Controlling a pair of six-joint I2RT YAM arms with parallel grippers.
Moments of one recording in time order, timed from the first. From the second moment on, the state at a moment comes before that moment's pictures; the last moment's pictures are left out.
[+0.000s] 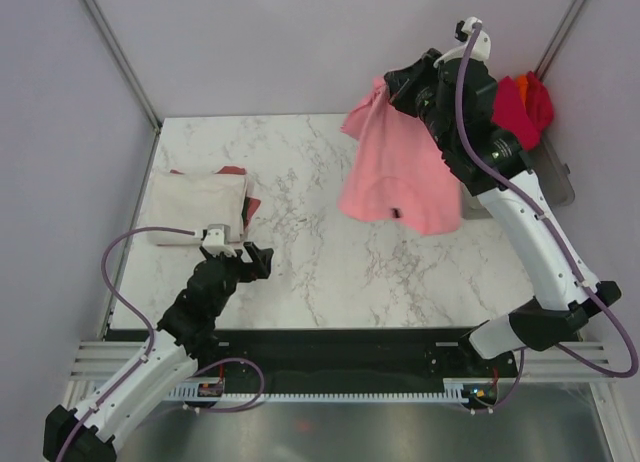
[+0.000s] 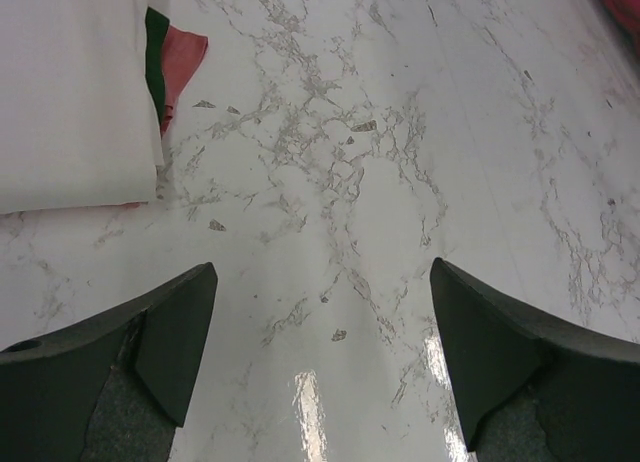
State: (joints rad) left arm -0.56 0.44 0.17 -0.01 -0.28 -0.45; right arm 0.49 1.48 1.88 -0.45 0.38 0.65
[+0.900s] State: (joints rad) left arm -0.56 0.67 0.24 -0.02 -0.33 -0.45; right arm 0.54 1.31 0.97 -0.45 0.21 0.48
